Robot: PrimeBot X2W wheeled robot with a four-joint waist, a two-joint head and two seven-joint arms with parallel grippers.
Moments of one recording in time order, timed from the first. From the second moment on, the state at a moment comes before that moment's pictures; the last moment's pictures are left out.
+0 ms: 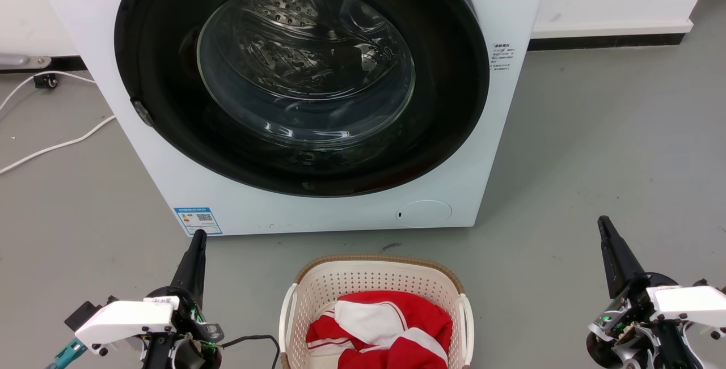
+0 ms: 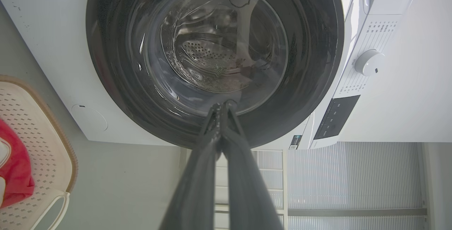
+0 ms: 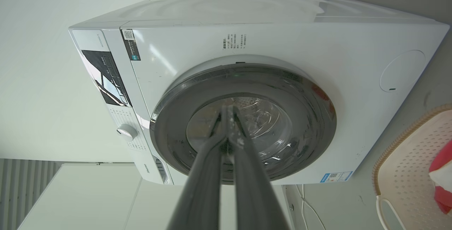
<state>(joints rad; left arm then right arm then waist) -0.10 0.05 0.11 0.25 -1.61 -0.13 0.11 -0.10 -0.05 -0.11 0.25 1.61 0.13 0.11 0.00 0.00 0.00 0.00</state>
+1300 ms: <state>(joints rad) -0.07 0.05 0.10 0.19 -1.37 -0.11 0.03 -0.06 -0.05 -0.09 0.20 1.34 0.13 0.03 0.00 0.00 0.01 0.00</state>
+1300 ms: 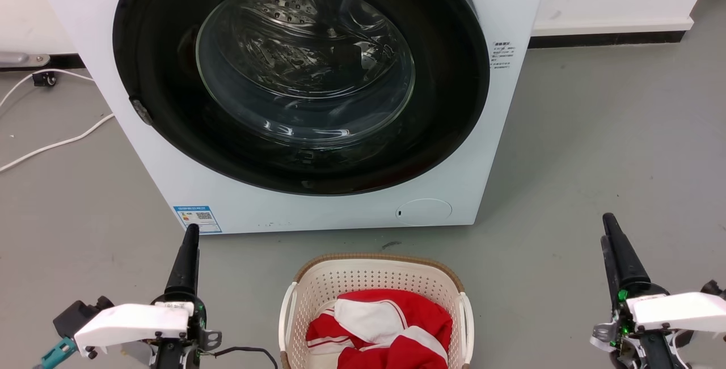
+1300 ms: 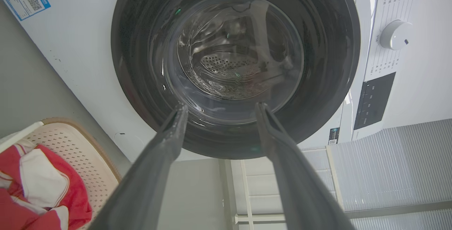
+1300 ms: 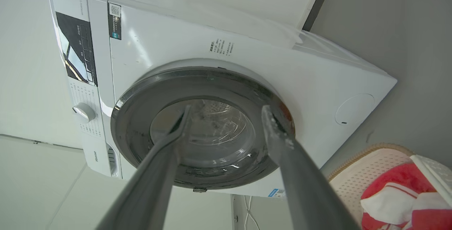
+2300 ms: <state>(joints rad) -0.04 0.05 0.02 0.08 -0.84 -0.05 -0.08 -0.02 -0.05 -0.02 0.07 0.73 0.13 -0.08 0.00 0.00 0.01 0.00</state>
